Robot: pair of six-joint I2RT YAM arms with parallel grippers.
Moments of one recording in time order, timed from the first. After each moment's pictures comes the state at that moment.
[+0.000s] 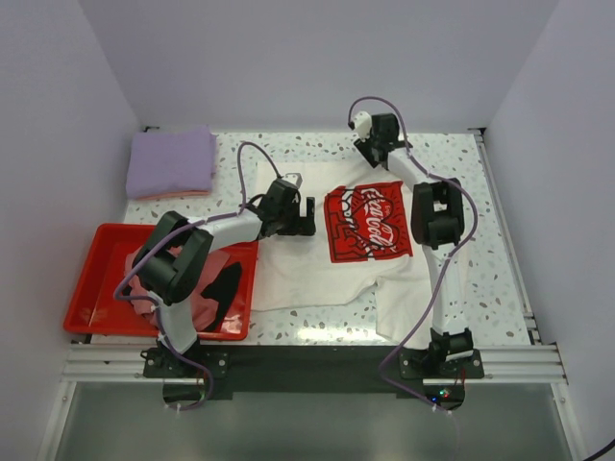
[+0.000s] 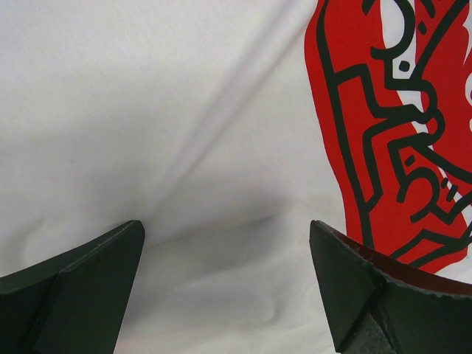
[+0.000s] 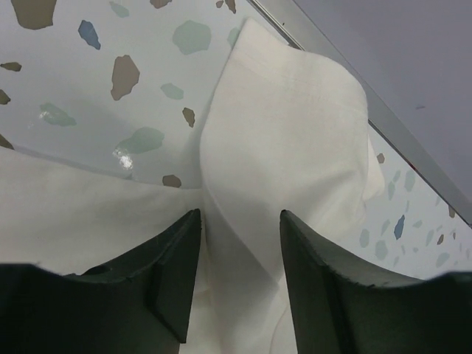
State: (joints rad) left arm -0.58 1.86 1.09 -0.09 -0.03 -0.49; right arm 0.21 2.50 2.10 -0.29 0.14 -0.58
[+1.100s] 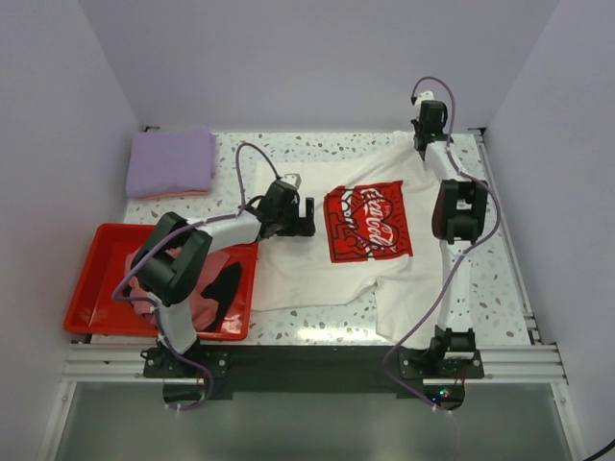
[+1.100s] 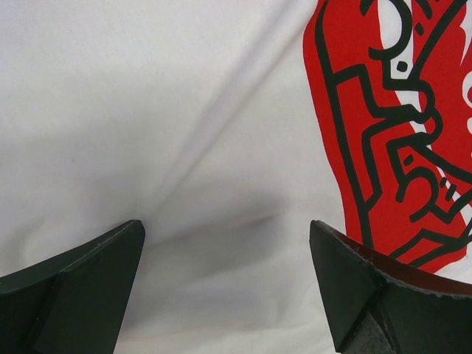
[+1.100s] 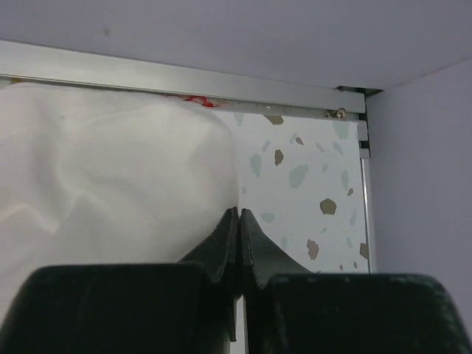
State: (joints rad) left arm -0.58 1.85 1.07 -0.07 -0.03 -0.50; right arm 0.01 2.57 2.25 -0.20 0.36 -0.38
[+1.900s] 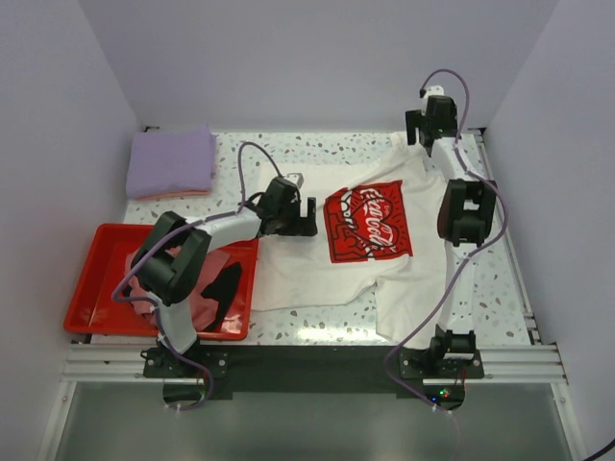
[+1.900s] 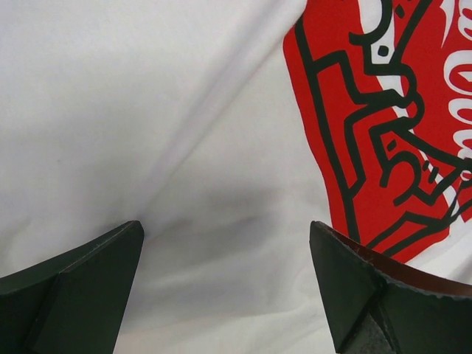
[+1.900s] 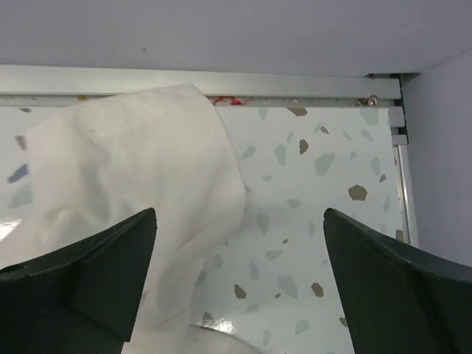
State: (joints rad) left arm -0.58 1.85 1.10 -0.10 0.02 -0.49; right arm -0.03 2.51 2.21 -0.25 0.24 -0.21
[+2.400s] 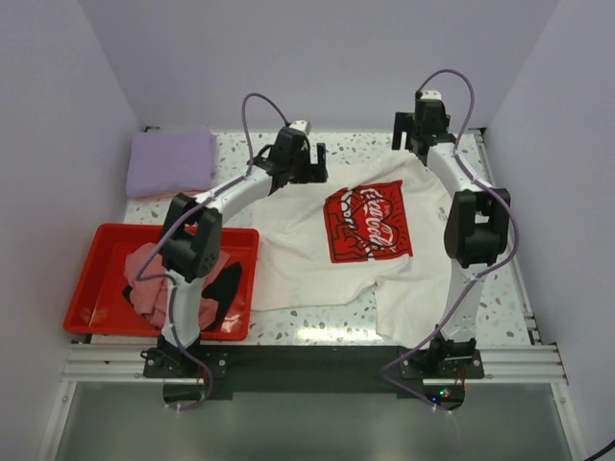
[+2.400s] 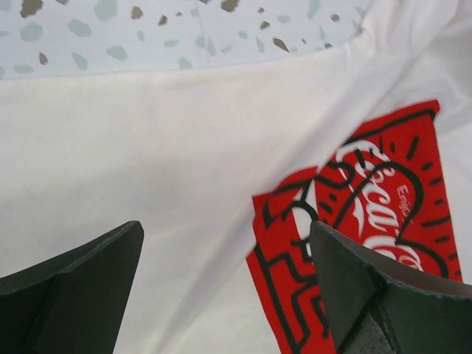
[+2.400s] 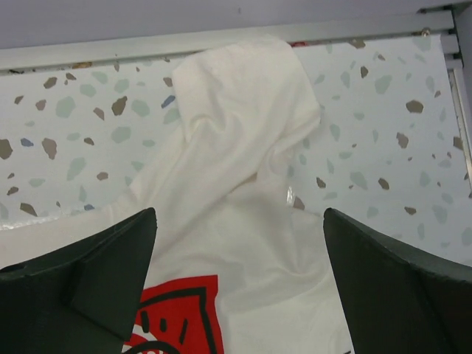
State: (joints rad) left arm -0.53 2.03 1.61 -0.25 -0.02 -0.44; right arm 0.09 2.12 1.83 -0.26 0.27 0.05
